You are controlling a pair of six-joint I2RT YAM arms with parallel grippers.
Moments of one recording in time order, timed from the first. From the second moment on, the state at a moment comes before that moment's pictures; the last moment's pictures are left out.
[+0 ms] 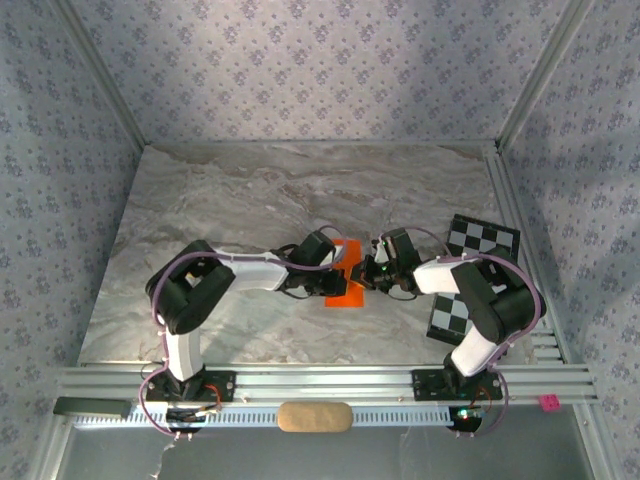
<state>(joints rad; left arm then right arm) -0.87 1.86 0.96 -0.05 0.38 -0.71 0.45 1.65 0.58 0.19 -0.53 0.86</state>
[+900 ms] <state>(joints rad) -0.87 1.69 0.74 0.02 0.35 -0.70 0.45 1.65 0.58 0.19 -0.52 0.86</state>
